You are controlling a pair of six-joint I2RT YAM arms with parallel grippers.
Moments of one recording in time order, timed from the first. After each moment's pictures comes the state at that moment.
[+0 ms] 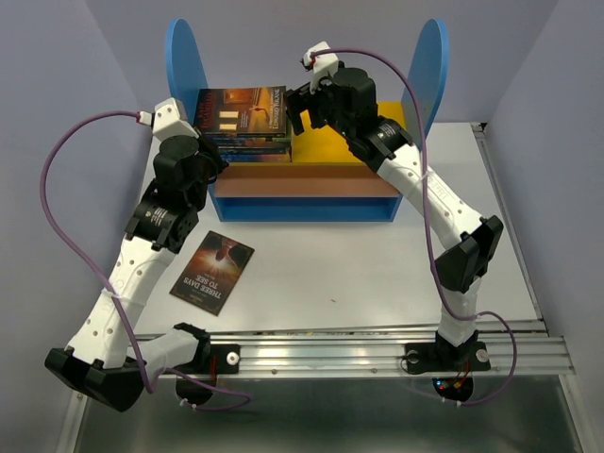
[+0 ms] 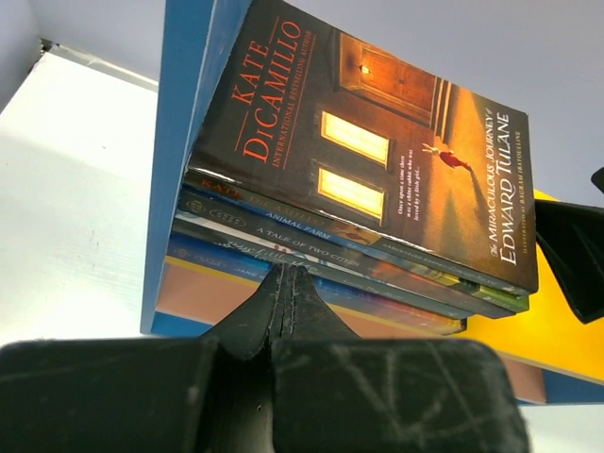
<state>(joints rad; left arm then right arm) -0.40 1.08 1.32 -0.41 -0.43 -0.51 0.67 1.93 2.17 -0.37 0.09 -0.11</state>
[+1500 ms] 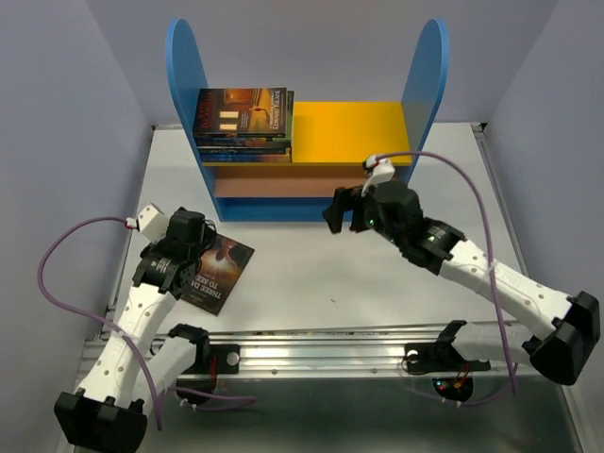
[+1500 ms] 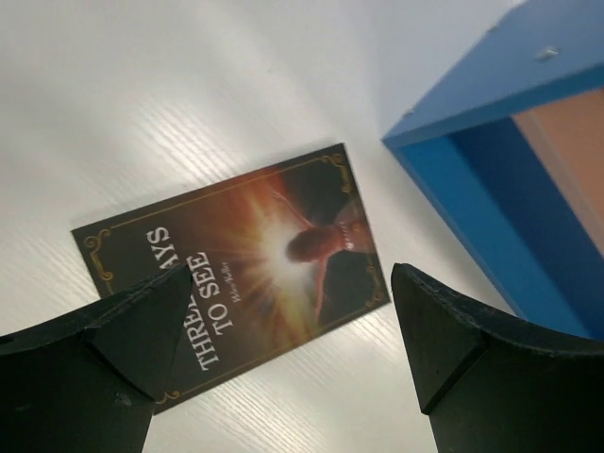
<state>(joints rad) -0.31 0.78 0.79 -0.80 -0.59 -0.99 0.77 1.15 1.10 -0.24 0.24 0.40</state>
